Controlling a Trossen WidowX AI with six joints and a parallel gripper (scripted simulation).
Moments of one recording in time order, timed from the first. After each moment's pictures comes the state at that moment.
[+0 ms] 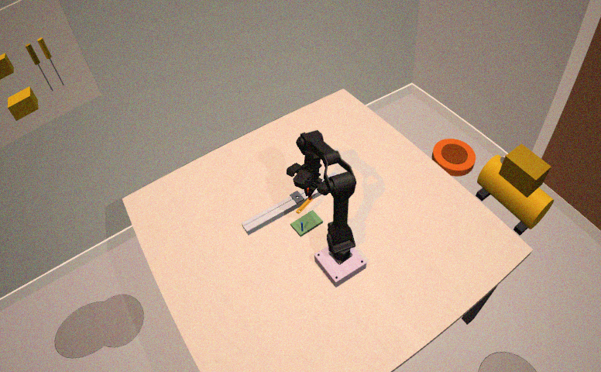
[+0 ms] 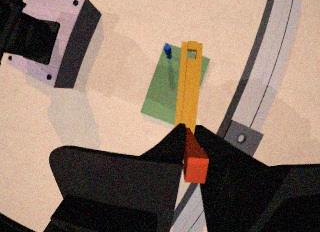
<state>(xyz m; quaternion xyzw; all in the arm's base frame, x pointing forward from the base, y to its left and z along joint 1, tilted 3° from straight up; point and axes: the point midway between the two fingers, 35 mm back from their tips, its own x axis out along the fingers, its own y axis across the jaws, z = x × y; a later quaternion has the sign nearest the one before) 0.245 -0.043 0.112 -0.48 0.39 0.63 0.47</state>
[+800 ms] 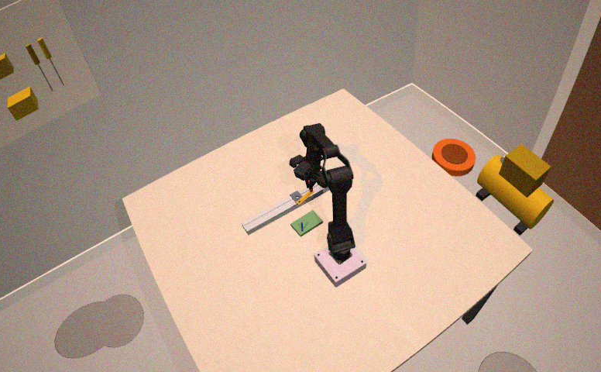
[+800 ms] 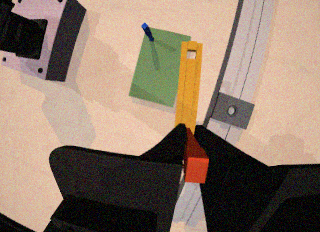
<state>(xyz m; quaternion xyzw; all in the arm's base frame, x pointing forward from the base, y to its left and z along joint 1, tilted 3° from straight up) 0.271 -0.069 0.116 -0.46 0.42 0.60 0.50</state>
